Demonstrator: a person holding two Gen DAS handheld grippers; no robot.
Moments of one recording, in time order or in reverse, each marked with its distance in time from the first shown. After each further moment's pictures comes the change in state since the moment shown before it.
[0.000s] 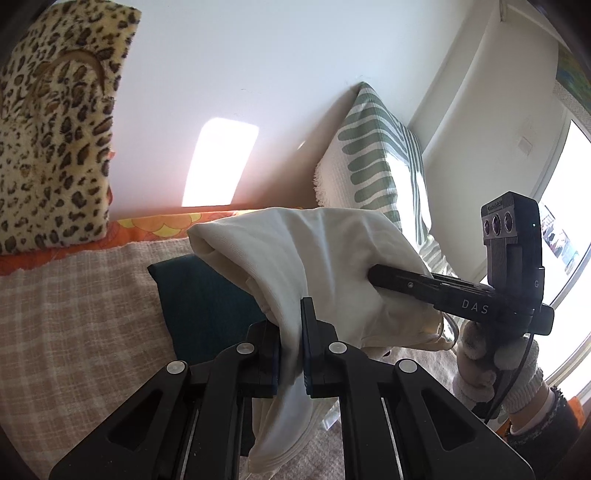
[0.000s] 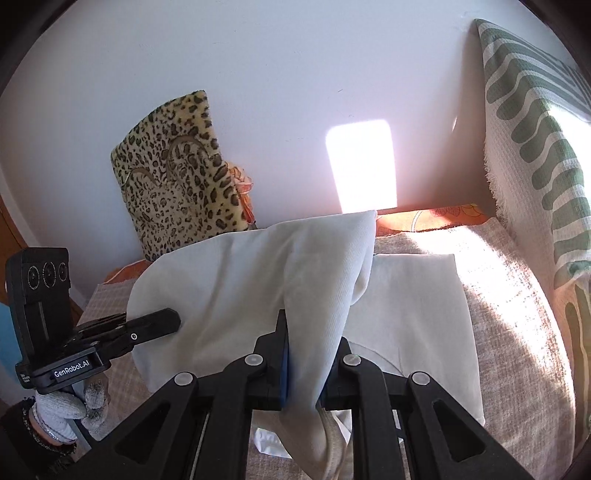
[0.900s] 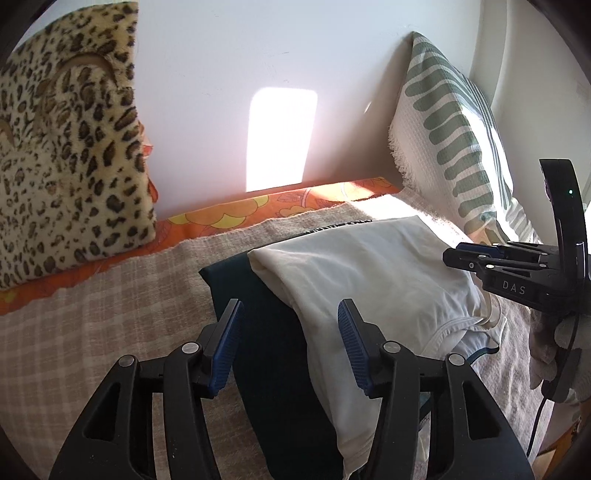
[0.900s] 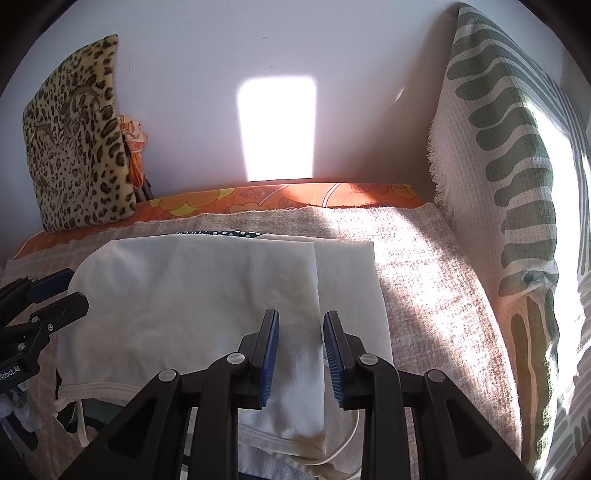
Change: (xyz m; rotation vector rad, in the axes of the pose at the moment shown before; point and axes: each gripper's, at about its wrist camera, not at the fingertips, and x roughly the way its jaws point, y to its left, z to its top) left arm 0.053 0.013 -0.007 0.098 0.098 0.360; right arm 0.068 -0.059 0.005 -0.050 0.131 -0.338
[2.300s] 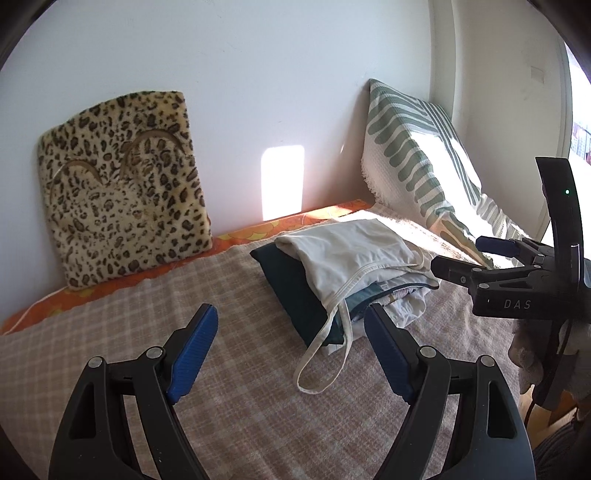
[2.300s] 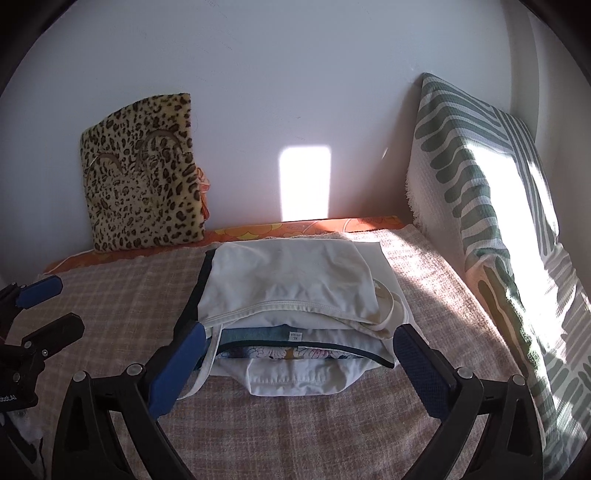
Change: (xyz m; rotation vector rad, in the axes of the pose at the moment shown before) left arm -0.179 -0.007 -0.080 0.095 -0.177 0.033; right arm -0.158 0.094 -0.094 0.057 -0.233 -0.033
